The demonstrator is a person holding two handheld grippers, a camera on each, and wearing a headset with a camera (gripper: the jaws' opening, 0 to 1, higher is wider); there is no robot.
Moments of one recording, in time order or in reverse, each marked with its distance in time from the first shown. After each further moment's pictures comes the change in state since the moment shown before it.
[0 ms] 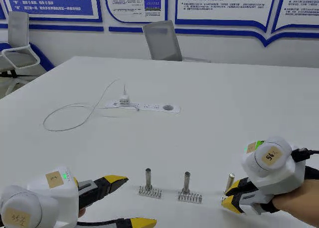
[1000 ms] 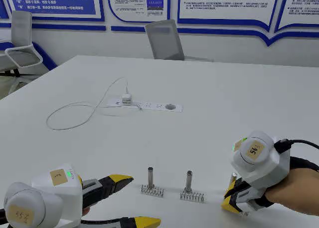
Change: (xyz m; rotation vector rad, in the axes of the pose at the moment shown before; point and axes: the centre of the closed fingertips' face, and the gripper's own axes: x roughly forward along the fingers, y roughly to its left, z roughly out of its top) left arm 0.001 -0.006 0.004 -0.007 -0.009 -0.024; right arm 0.000 0.006 0.002 -0.041 0.072 0.052
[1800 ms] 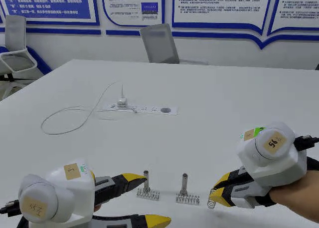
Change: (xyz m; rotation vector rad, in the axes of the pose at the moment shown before) left arm 0.024 -0.023 0.020 0.056 0.001 -0.102; right arm -0.044 0.022 0.048 0.026 -0.204 -0.026
